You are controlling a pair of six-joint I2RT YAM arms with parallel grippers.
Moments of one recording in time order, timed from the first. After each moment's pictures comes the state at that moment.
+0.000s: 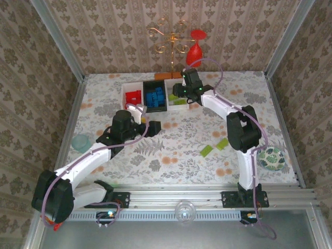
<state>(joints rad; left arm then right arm) -0.55 1.13 0.65 0.04 0.28 -0.34 0.41 2.12 1.72 -0.28 -0.04 0.42</state>
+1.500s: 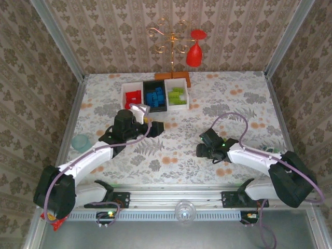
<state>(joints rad) -0.56 1.18 0.65 0.11 0.37 -0.35 0.62 1.32 0.57 -0.42 0.18 0.69</state>
